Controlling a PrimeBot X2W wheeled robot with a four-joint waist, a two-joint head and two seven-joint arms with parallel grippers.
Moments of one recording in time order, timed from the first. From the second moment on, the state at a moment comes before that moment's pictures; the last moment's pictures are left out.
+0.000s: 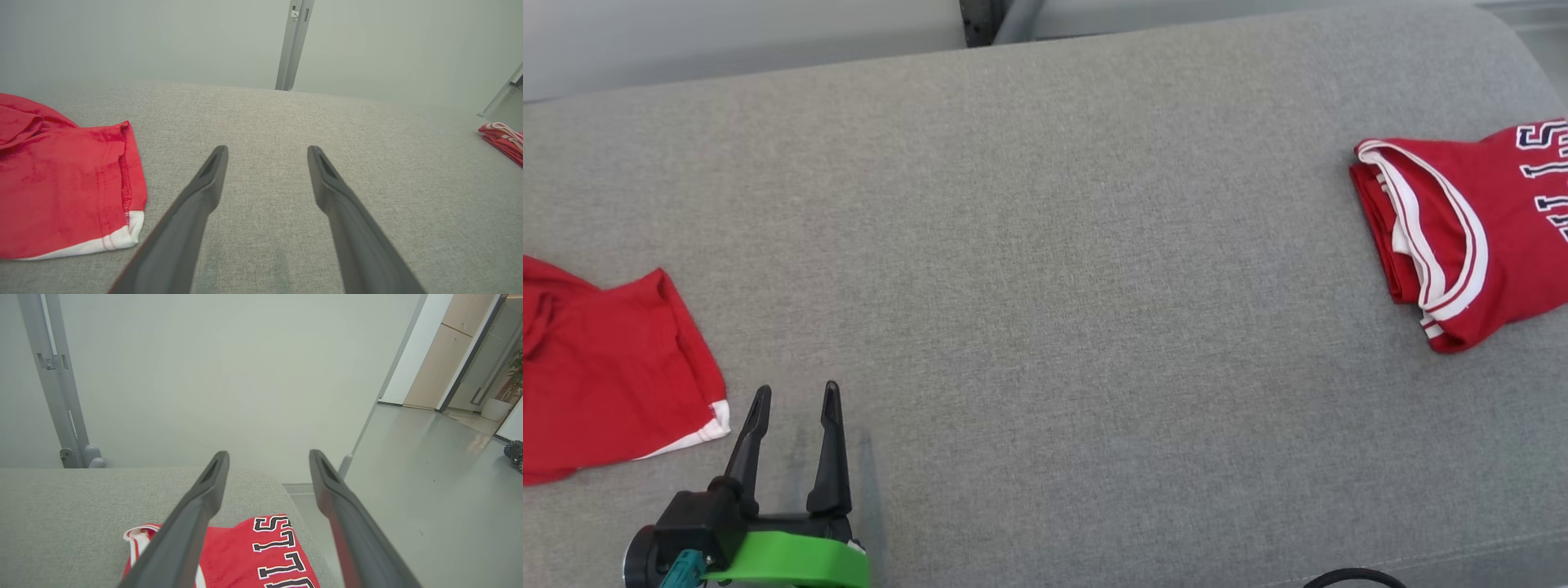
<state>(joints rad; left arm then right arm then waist) 0.02 0.05 -0.05 0.08 -0.22 -0.09 -0.26 -0.62 -0.55 -0.11 0.62 0.28 0.13 -0.26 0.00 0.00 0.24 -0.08</state>
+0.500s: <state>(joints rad) 0.05 0.05 -0.02 0.22 -0.24 -0.09 -0.26 -0.06 -0.18 -0.22 0.18 0.05 0.13 -0.26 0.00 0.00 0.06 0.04</state>
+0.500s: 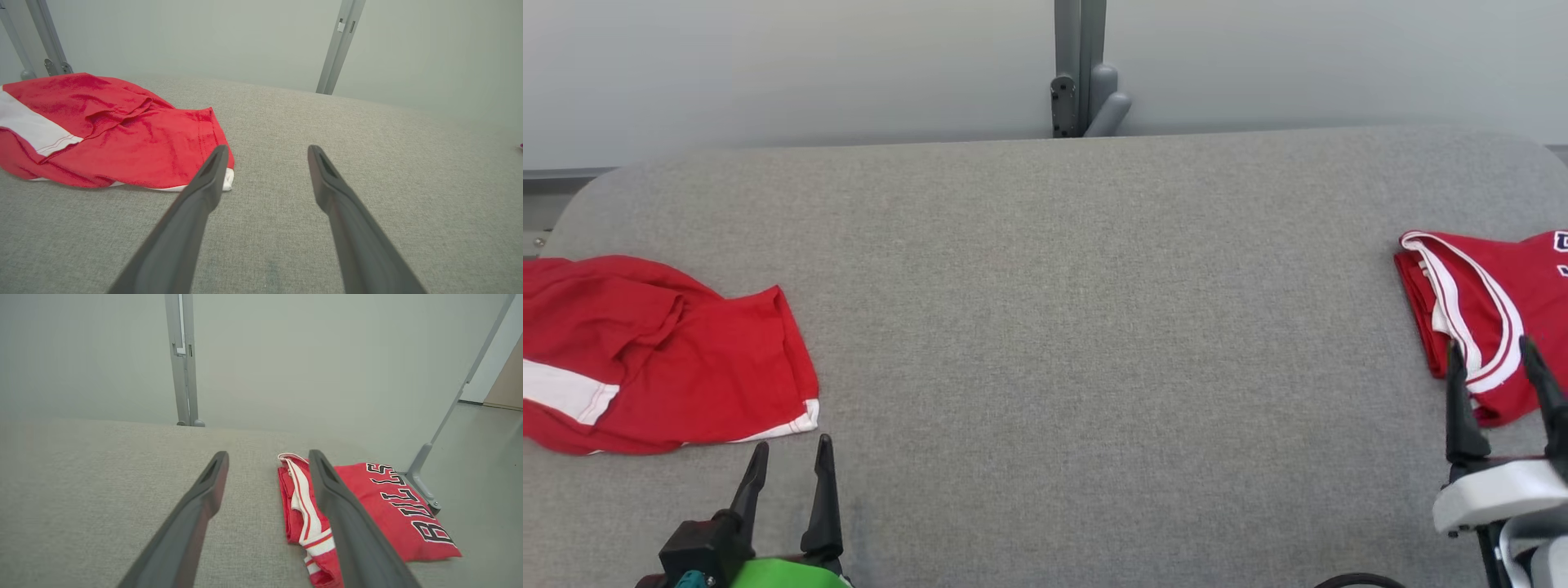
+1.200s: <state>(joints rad) 0.04 0.05 -0.02 0.28 -0.24 -0.12 -0.26 0.09 -0.05 -0.22 0.15 0.03 0.13 -0.26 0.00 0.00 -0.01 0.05</state>
